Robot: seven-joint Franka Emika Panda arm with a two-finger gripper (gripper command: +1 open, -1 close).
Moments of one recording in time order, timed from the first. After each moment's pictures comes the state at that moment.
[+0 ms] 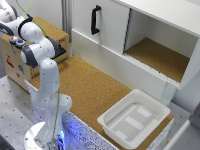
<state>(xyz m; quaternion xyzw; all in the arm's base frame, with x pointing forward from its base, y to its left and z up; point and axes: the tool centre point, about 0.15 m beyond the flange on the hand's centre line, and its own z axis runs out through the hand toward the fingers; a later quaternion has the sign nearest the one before) 0.143 0.600 0.482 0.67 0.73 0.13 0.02</state>
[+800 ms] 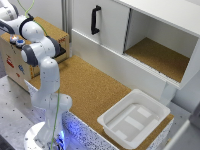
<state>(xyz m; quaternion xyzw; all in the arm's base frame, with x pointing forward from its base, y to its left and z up) 0.150 0.603 0.463 0.68 0.73 0.11 0.01</state>
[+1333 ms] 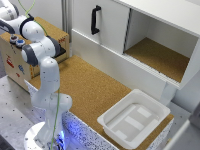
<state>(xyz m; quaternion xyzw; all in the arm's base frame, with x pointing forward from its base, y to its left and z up) 0.167 0.602 0.496 0.70 0.70 0.13 0.01</state>
